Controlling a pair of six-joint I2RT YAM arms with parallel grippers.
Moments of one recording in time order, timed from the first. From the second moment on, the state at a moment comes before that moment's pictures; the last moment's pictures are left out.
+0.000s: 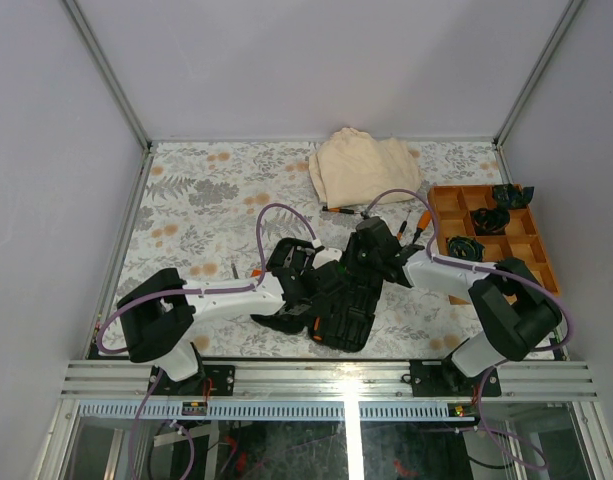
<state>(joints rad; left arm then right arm) -1.11 1.62 0.97 -0.43 -0.20 -0.78 0.65 1.54 0.75 -0.04 -0.05 0.80</state>
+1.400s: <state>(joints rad) -1.11 1.62 0.97 -0.43 -0.20 -0.78 0.65 1.67 0.90 -0.20 -0.06 0.74</state>
